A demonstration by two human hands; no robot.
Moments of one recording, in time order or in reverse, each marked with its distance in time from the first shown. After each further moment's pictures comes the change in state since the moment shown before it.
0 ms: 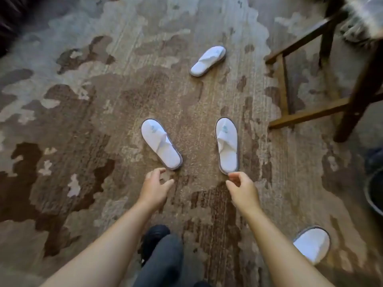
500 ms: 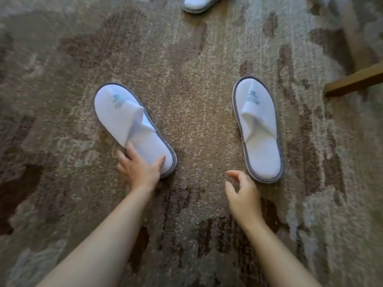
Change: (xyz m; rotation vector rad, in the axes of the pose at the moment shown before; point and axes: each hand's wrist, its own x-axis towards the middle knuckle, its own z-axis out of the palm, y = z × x) left_hand 0.270 -0.118 0.138 0.024 0.424 -0.028; right_hand 0.206 0.167 0.154 -0.090 0.107 -0.130
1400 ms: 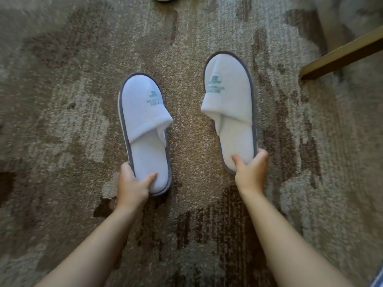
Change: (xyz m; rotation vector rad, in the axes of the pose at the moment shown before) left_hand -0.049 0.000 0.008 -0.236 -0.185 0.052; right_hand 0.045 0.033 -0.040 0.138 0.409 0.211
